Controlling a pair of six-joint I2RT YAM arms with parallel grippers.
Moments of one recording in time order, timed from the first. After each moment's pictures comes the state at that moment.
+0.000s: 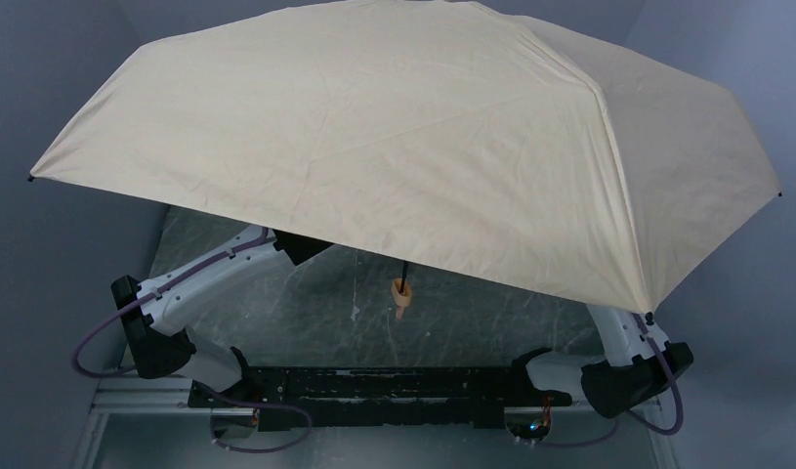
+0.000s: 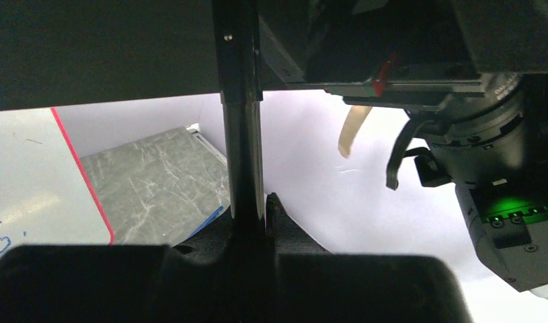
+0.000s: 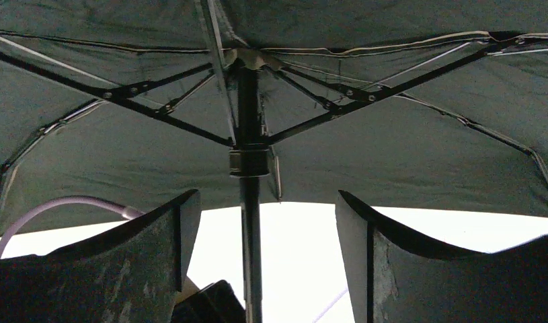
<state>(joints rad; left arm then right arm) -1.03 1.47 1.60 0.05 -0.17 -0.35 0.39 1.23 1.46 0.36 -0.32 0.88</state>
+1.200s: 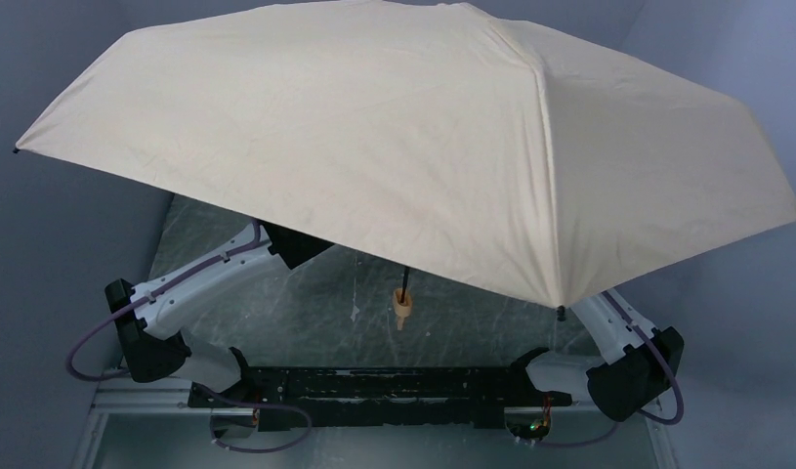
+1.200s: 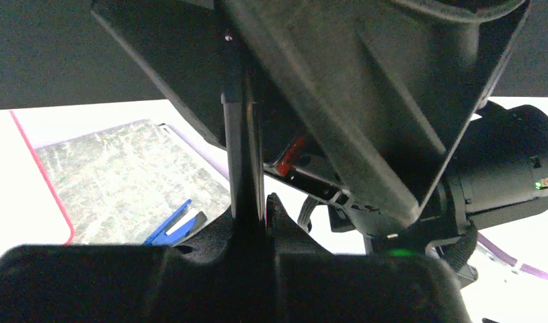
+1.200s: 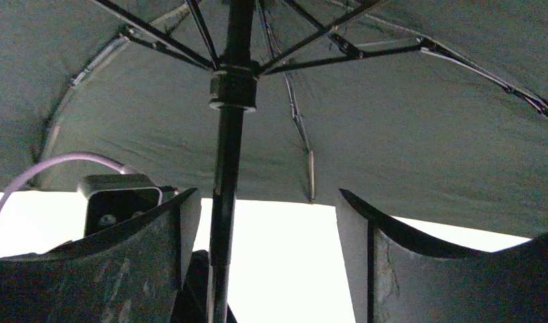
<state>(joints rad) -1.03 1.45 1.57 0.06 -0.12 -0.43 0.50 1.23 1.20 0.69 -0.24 0.84</state>
